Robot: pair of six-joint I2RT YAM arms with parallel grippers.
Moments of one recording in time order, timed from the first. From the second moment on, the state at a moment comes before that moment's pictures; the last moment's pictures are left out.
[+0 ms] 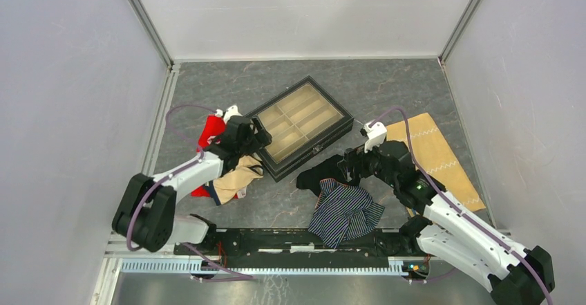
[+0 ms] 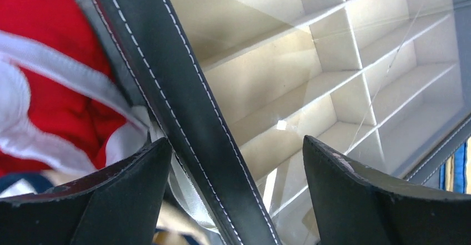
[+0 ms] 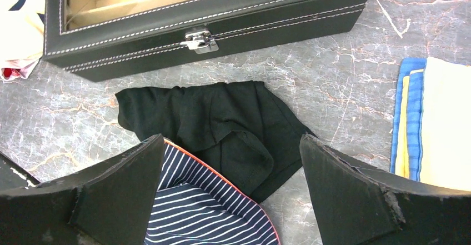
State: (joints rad) left arm -0.44 1.31 0.62 0.00 -0.19 -0.76; right arm 0.64 0.77 0.51 -0.21 0.04 0.20
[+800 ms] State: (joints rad) left arm -0.45 1.88 1.42 -0.06 -0.10 -0.57; right arm 0.64 0.76 0.52 -0.15 0.07 0.06
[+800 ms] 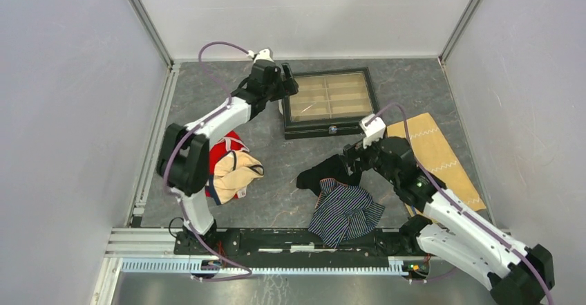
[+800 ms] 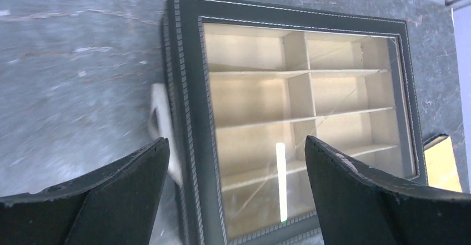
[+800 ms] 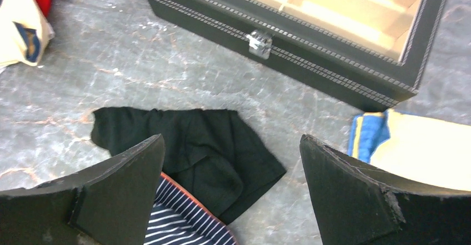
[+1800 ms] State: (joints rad) left arm -0.36 1.07 0.91 -0.41 -0.18 -0.52; right arm 0.69 1.64 1.33 -0.57 0.04 -0.70
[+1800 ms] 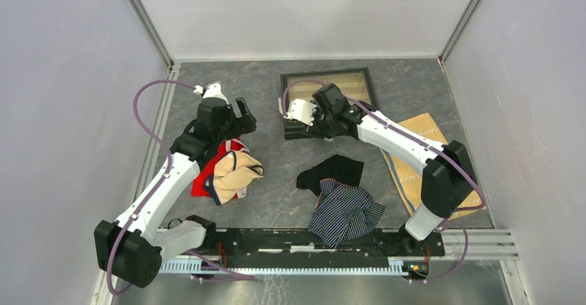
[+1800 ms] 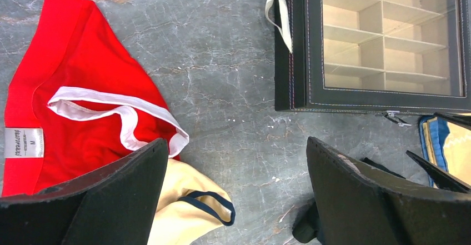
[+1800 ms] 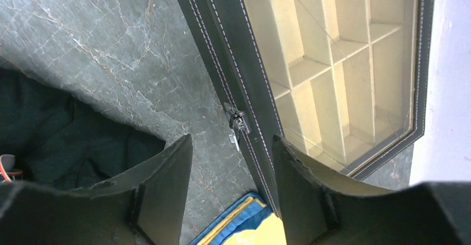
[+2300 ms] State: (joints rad) left arm -0.30 1.07 0.89 -0.40 -0.10 -0.52; right arm 0.70 1.70 1.34 -0.62 0.19 -0.74
